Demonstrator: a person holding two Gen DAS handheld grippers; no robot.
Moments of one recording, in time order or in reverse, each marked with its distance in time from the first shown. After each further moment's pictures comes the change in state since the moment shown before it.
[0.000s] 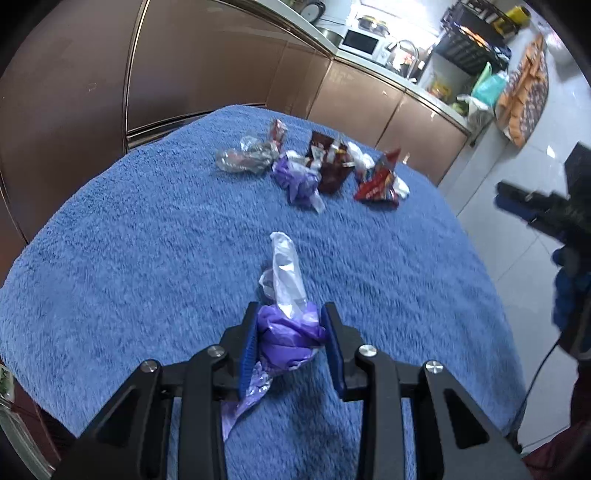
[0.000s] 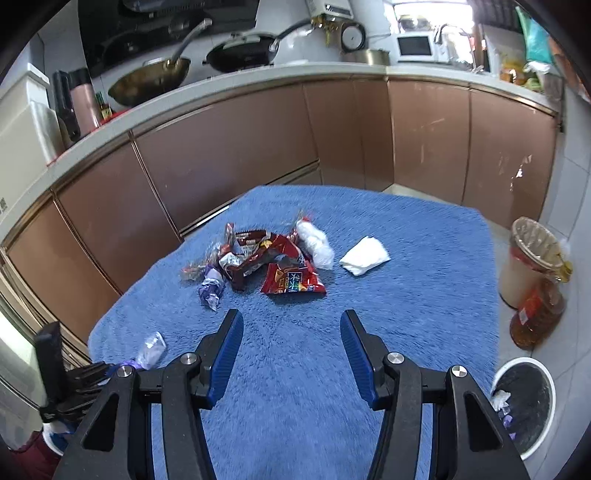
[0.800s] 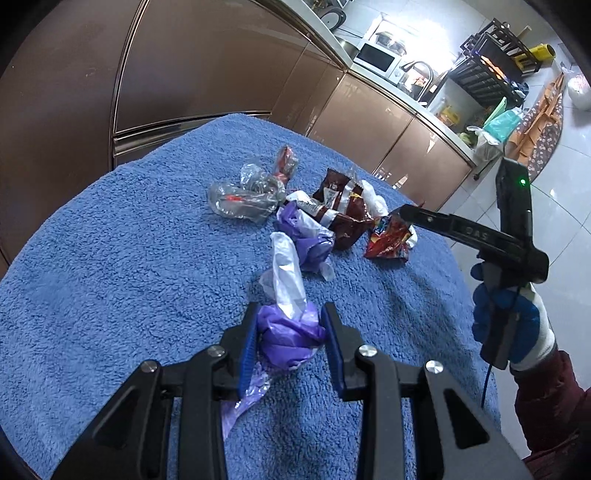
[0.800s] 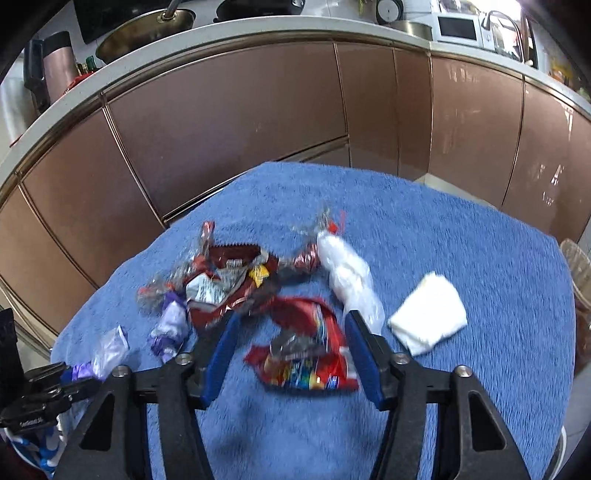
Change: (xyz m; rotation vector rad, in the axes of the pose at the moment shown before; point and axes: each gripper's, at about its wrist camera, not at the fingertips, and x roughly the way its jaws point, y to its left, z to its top) left arm 0.040 0.016 0.055 -0.099 -0.016 -0.063; right arm 0.150 -0.001 0.054 -0.096 0.086 0.063
